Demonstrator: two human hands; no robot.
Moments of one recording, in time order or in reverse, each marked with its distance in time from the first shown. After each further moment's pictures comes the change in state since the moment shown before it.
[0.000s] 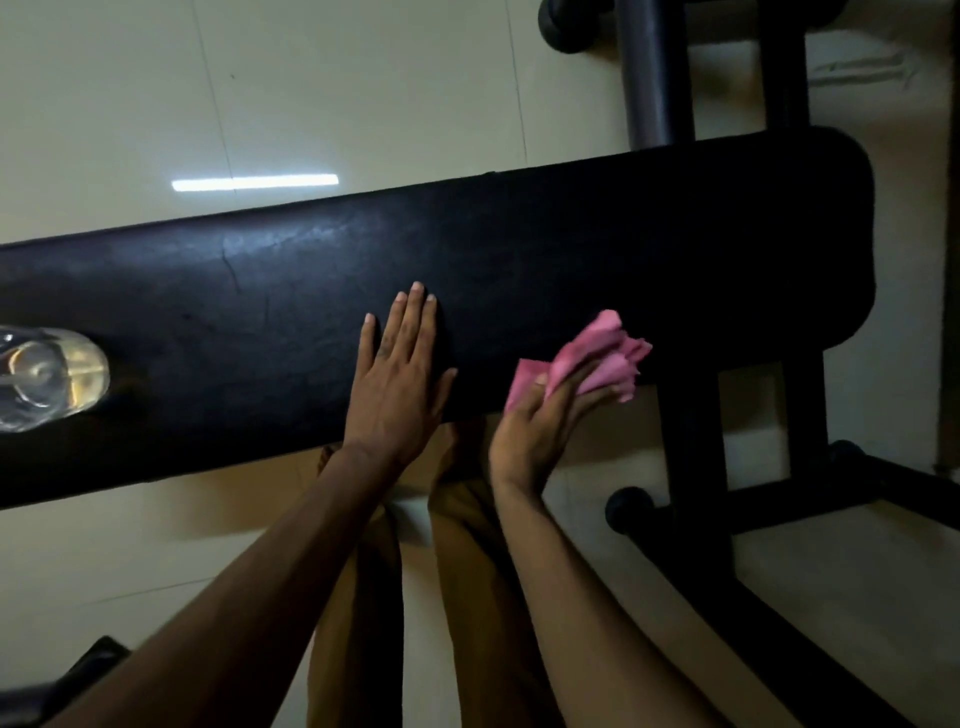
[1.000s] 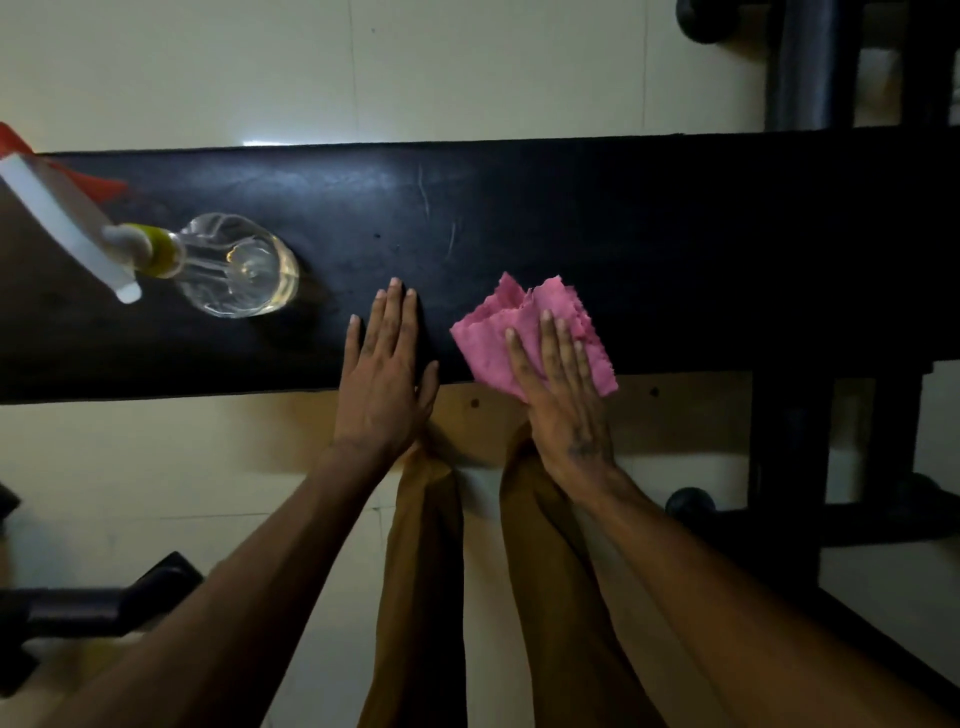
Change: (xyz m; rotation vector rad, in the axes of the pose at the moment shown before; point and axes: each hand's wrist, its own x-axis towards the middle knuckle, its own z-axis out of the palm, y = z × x) left_hand -0.110 -0.142 -0.007 -0.064 0.050 -0.219; right_hand -0.077 0.011 0.040 -0.846 -0.554 -1.066
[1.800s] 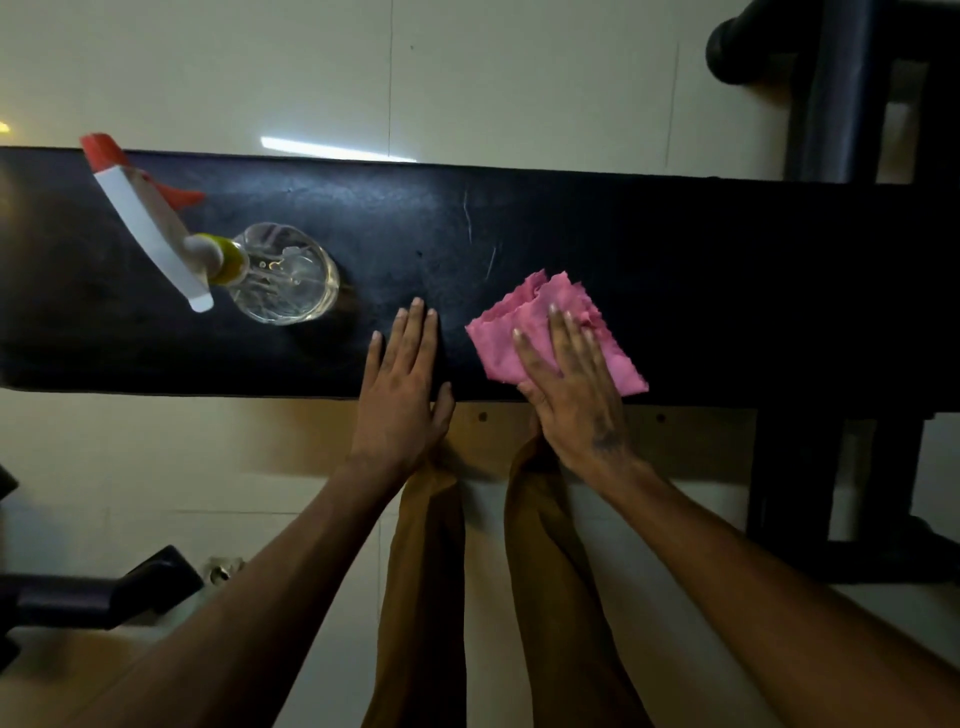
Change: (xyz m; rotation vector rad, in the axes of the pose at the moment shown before) left_hand -0.004 -0.013 -0.009 -0.101 -0.016 -0.016; right_hand 0.039 -0.001 -0.013 0.042 0.075 -0.161
